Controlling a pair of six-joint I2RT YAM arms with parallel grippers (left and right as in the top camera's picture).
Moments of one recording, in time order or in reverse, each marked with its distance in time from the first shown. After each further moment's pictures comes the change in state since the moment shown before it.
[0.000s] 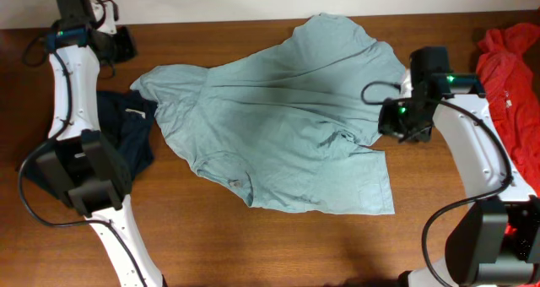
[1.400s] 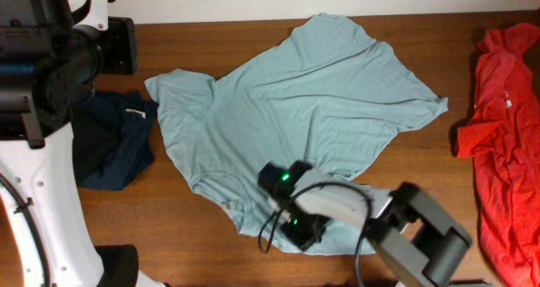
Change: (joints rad) left arm -0.227 -0.620 0.234 -0.526 -0.166 0.090; right arm 0.872 0.140 -0.353 0.049 -0.001 -0.169
